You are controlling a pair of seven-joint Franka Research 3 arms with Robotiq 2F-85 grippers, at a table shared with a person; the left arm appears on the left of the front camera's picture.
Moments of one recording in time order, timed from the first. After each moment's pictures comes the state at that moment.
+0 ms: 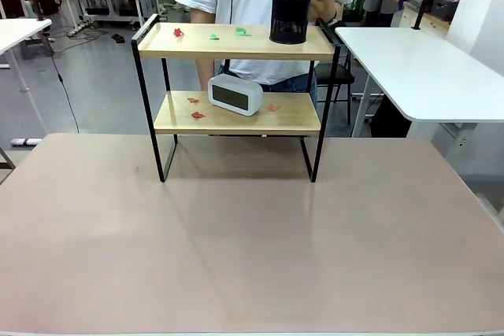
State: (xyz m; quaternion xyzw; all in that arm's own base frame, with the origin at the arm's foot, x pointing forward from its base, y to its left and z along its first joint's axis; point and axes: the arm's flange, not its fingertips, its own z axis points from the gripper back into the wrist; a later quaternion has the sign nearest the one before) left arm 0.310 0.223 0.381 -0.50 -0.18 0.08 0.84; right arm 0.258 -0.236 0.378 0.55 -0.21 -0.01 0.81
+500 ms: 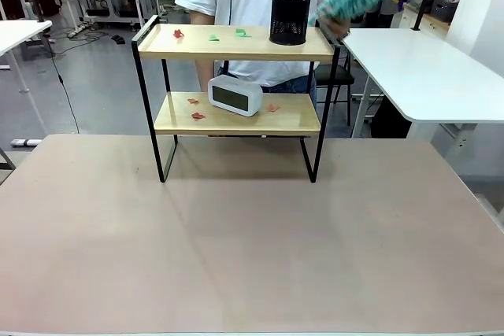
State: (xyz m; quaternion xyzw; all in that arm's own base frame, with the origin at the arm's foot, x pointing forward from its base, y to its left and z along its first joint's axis) left arm 0.295 0.211 0.419 -0.48 -0.19 0.02 0.85; right arm 0.244 -0.222 0.407 0.53 -0.20 0.04 0.83
